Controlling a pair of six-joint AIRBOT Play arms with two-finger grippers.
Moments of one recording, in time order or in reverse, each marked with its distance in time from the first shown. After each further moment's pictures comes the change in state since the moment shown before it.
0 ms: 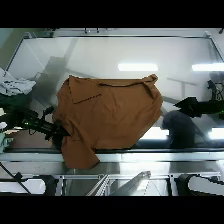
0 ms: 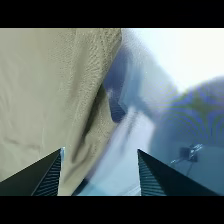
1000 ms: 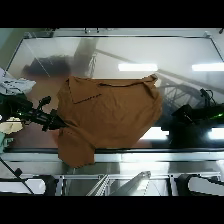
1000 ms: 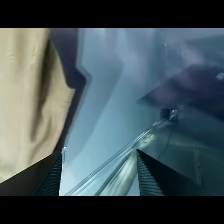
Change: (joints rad) left arm -0.001 -0.001 0.164 -0.055 0.167 -0.032; right arm 0.056 -0.002 -0.073 -0.157 -0.056 0.114
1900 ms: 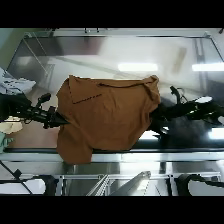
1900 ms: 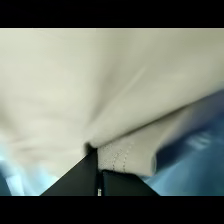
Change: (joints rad) left arm -0.001 0.035 0.002 -0.121 0.073 0.060; right arm 0.301 -0.035 -0.025 0.297 0.024 -0.103
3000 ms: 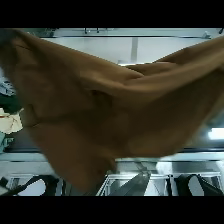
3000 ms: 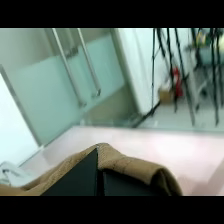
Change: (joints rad) left arm -0.030 0.238 0.806 -0.385 0.070 0.083; right arm -0.378 0.708 0.158 0.539 -0.028 -0.384
